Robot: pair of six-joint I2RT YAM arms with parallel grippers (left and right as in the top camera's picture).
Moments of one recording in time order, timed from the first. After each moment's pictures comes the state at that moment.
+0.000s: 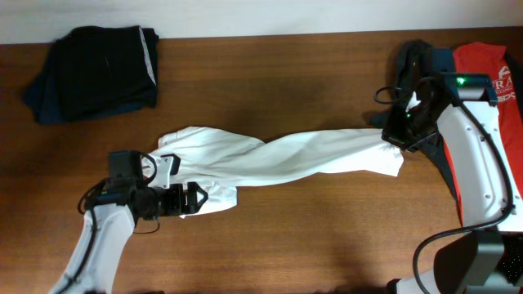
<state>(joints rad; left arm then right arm) 0.11 1.34 0.69 -0.65 0.48 0.06 -0.06 1.67 1.59 -1.35 -0.03 0.38</state>
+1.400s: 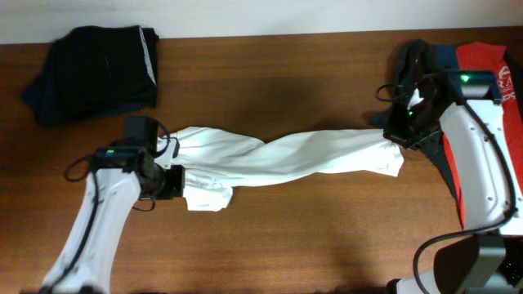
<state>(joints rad) -0.04 1.42 1.07 -1.05 0.11 -0.02 -0.06 1.67 1.68 -1.43 -0.04 0.37</state>
